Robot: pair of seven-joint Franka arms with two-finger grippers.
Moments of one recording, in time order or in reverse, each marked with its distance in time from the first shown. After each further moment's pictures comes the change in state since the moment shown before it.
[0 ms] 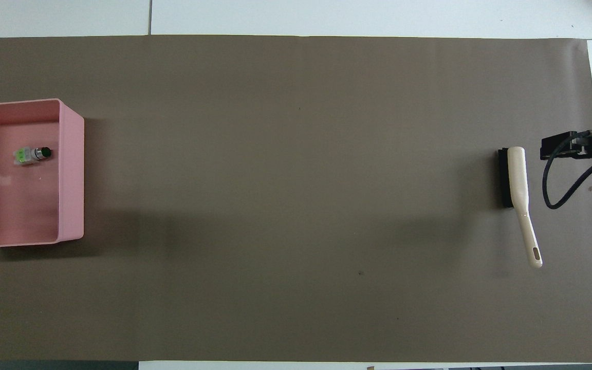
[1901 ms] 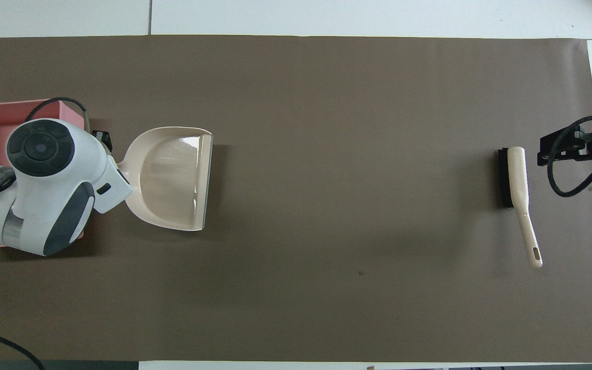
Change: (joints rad) left arm -0.325 0.032 -0.009 -0.190 -0.945 0.314 0.121; right arm 0.176 0.050 -0.125 0.158 0.039 -0.219 0.095
